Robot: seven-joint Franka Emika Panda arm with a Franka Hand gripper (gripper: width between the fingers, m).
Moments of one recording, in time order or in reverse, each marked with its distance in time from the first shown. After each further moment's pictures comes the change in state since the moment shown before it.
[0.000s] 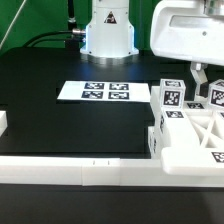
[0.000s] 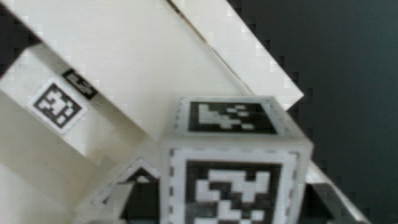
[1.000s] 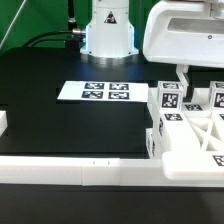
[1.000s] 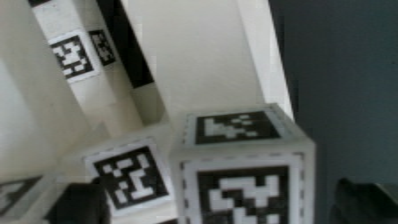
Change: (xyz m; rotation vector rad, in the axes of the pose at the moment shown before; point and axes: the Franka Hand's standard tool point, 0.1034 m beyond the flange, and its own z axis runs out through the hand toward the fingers) arm 0.004 -0.001 0.000 -0.034 -0.075 -0.578
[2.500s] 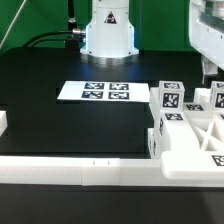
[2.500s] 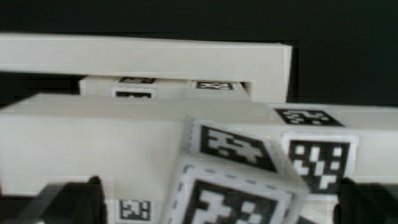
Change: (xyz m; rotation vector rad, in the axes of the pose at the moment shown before) arm -0.009 -0.007 -0.001 0.041 -0.018 1.171
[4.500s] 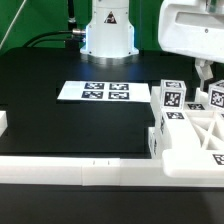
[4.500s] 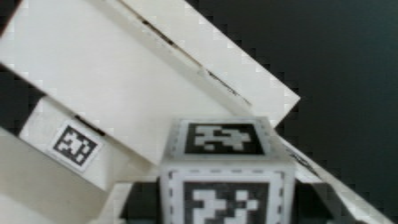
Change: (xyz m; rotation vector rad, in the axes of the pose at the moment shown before) arm 0.000 -0.002 -0.002 0.010 0.020 -0.445
